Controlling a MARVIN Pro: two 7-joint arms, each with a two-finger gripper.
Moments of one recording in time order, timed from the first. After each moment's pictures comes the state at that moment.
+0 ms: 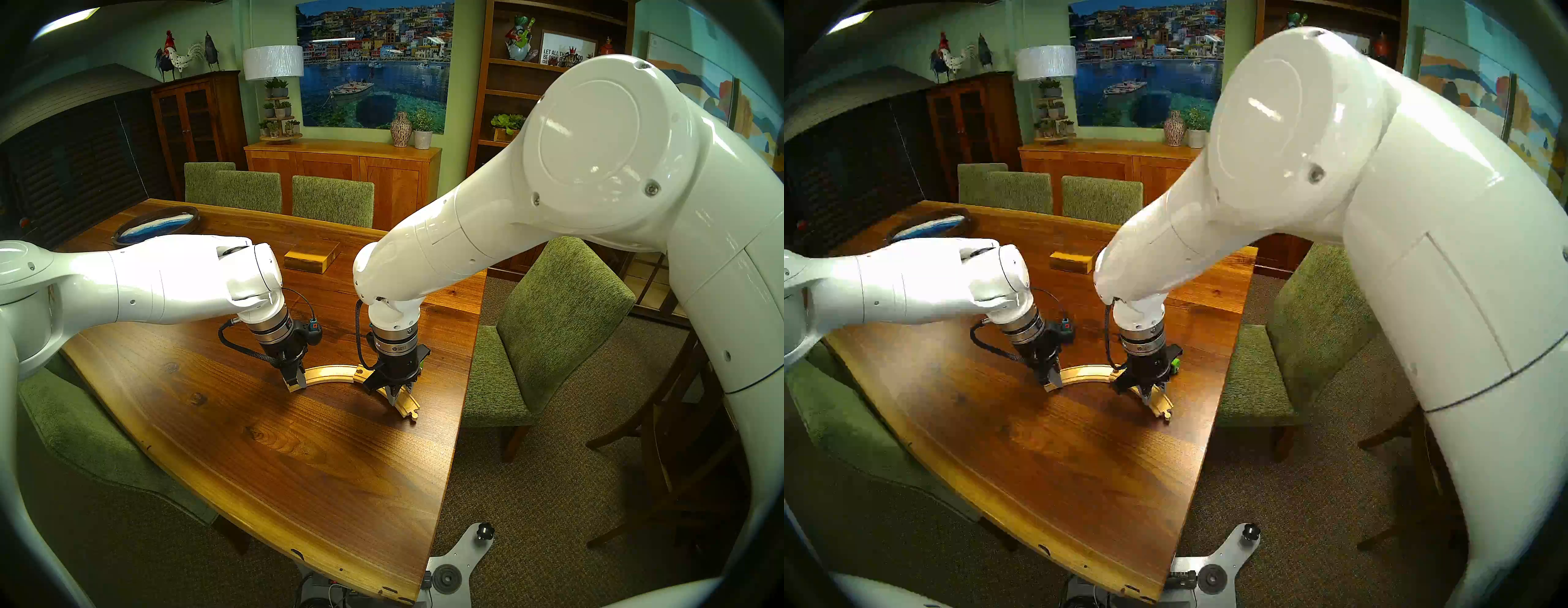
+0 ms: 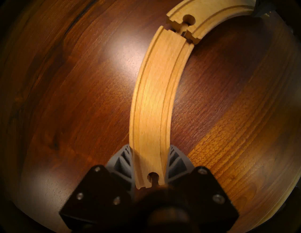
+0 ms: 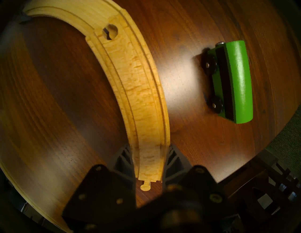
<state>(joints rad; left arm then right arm) 0.01 -0.81 0.42 -1.34 -0.75 0.70 -0.76 0.38 -1.82 -1.18 -1.20 2.76 0.84 -0.08</state>
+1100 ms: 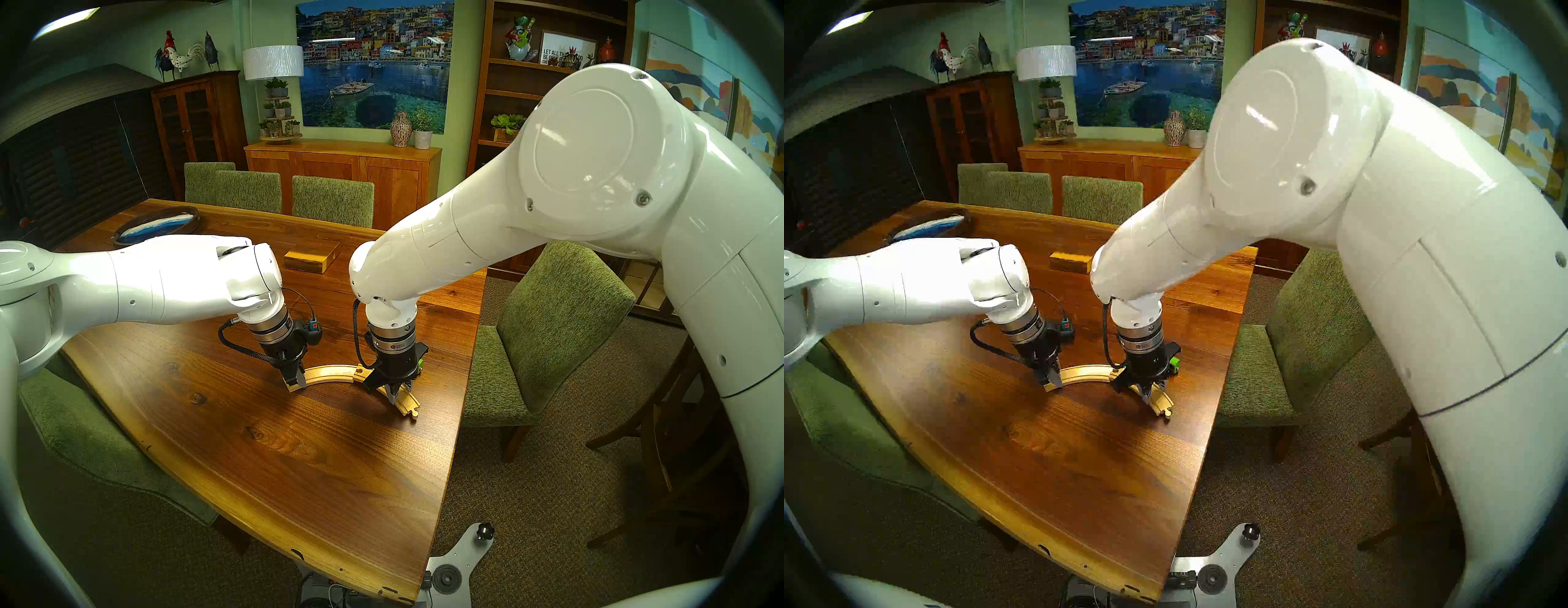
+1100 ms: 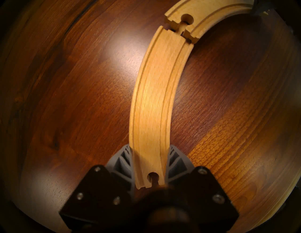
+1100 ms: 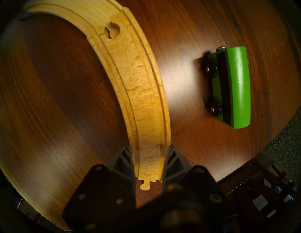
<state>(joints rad) 0.01 -0.81 0.42 -1.34 -0.74 0.70 -0.77 0.35 -1.83 -1.17 -1.16 2.69 0.88 -0.05</state>
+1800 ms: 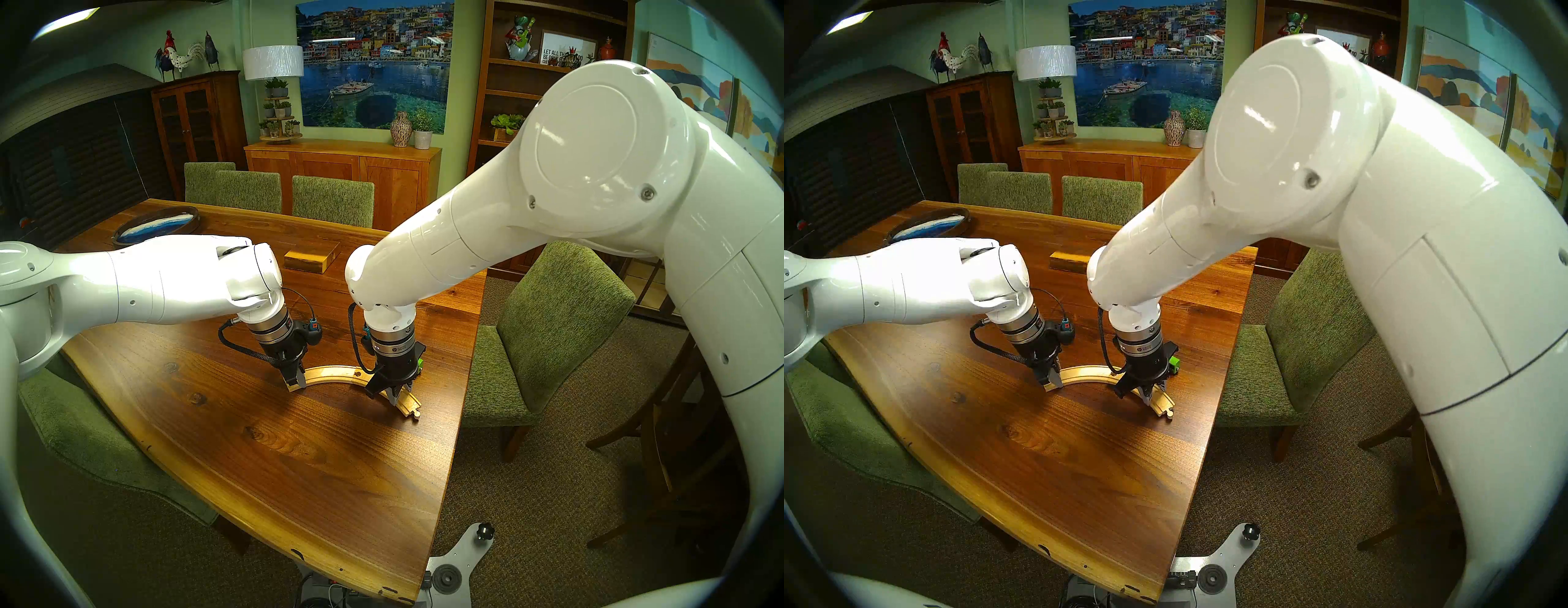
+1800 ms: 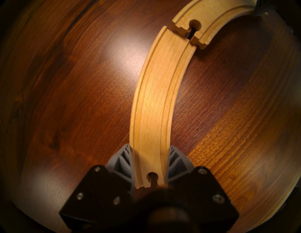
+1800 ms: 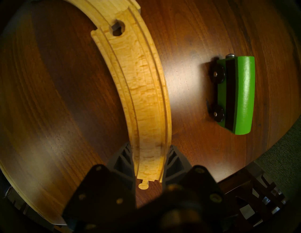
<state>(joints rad) 0.01 -0.81 0.41 -1.34 -0.74 0.70 -0.77 0.37 -1.82 -1.15 -1.19 2.55 0.87 0.02</state>
